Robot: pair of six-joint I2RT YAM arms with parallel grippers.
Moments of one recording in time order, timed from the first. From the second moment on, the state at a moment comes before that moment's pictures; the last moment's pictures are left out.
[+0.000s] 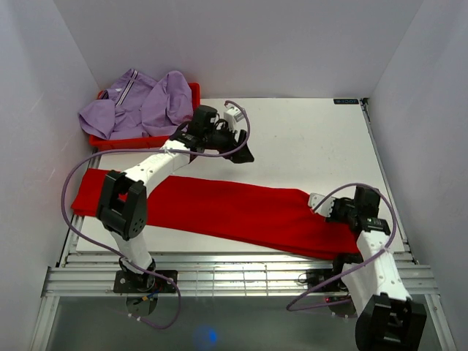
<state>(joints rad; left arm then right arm) -0.50 1.76 1.41 -0.24 0.66 -0.09 -0.14 0.81 0.39 -0.48 -0.40 -1.44</state>
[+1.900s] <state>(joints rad) -0.78 2.12 1.38 0.03 0.93 -0.75 -0.13 0.27 0.26 -0.98 -0.61 -2.01</state>
